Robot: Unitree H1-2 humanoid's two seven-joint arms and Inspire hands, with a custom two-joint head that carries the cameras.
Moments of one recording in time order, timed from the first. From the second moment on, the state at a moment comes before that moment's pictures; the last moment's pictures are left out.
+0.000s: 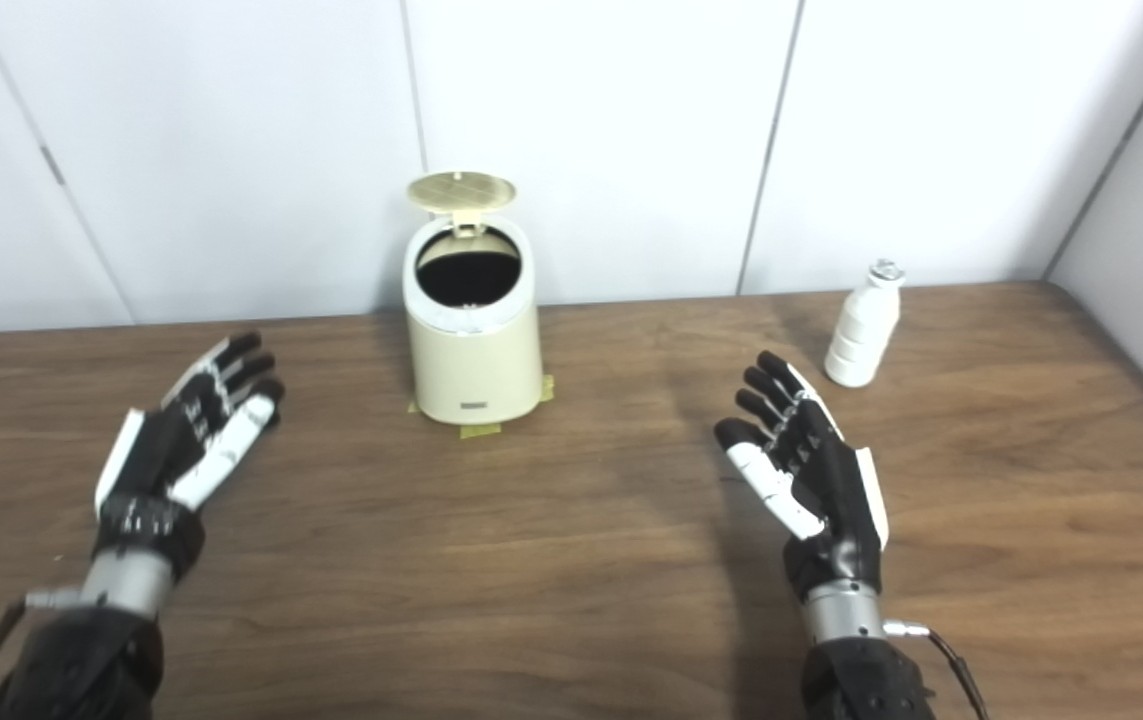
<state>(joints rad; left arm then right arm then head) -0.10 0.00 0.20 -0.40 0.14 0.45 -0.25 0.02 0.00 -0.15 -0.23 0.06 0.07 -0.10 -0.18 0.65</state>
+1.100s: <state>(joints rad) -0.06 0.21 0.12 -0.41 0.01 0.47 -0.21 -0.15 -0.26 -0.20 -0.32 -0.43 0.46 -0.16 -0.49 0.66</state>
